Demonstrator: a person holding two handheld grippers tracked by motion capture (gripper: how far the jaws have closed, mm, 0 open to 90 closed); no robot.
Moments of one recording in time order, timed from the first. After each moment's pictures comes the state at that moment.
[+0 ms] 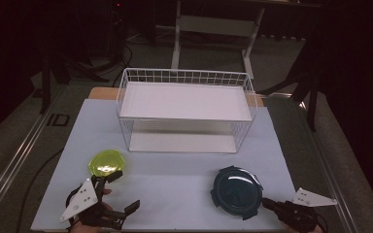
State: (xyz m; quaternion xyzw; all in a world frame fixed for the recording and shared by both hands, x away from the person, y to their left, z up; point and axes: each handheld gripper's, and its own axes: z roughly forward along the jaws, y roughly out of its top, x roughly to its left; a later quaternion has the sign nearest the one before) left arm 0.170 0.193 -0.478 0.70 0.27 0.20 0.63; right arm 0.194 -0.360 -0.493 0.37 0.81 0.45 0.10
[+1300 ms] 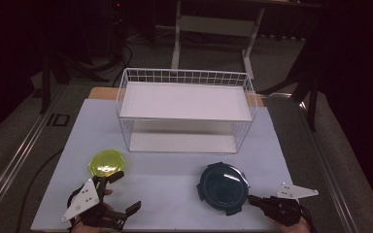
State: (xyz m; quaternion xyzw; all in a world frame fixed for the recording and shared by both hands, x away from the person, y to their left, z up) left arm 0.170 0.191 -0.479 0.70 0.27 0.20 0.63; right arm 0.212 -0.326 -0.496 0.34 0.82 0.46 0.06
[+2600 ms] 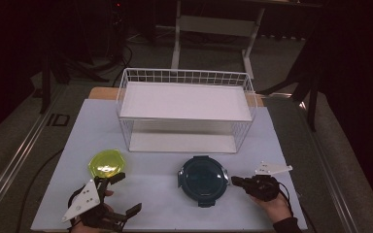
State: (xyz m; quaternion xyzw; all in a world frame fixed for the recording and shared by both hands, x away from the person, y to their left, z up) left arm 0.169 0.190 -0.479 0.71 0.26 0.18 0.63; right arm 0.272 -0.285 -0.498 0.34 0.83 0.44 0.06
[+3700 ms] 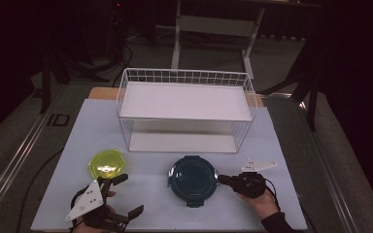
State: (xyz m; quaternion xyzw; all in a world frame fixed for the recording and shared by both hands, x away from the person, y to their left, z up) left arm 0.170 0.185 -0.481 0.72 0.25 0.18 0.62; right arm 0.278 -0.249 -0.497 0.32 0.83 0.46 0.04
